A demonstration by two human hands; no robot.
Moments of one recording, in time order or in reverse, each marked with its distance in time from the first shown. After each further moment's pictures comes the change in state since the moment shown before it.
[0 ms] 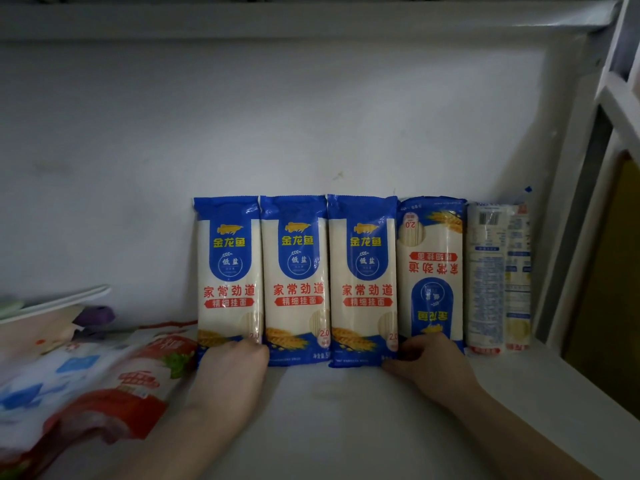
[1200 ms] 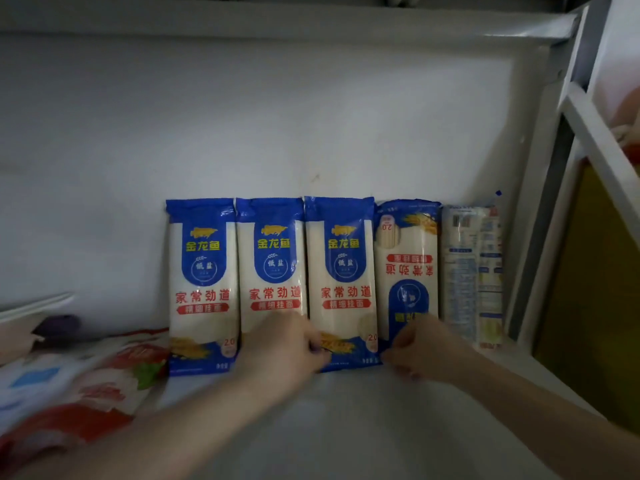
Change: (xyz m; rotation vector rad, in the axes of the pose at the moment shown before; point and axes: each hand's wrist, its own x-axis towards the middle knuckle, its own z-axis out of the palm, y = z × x) left_hand 0.024 0.063 -0.042 -0.564 -0.057 0.076; right_hand -0.006 -0.028 -0.054 -0.149 -0.198 0.125
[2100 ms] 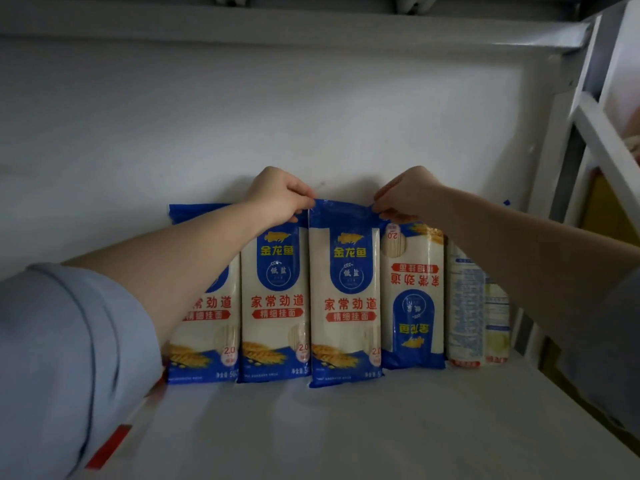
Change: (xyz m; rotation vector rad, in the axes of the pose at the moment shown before) left_hand 0.132 0.009 -0.112 -0.451 0.278 -0.008; right_hand 0.067 -0.117 -0.126 0.425 0.272 -0.113
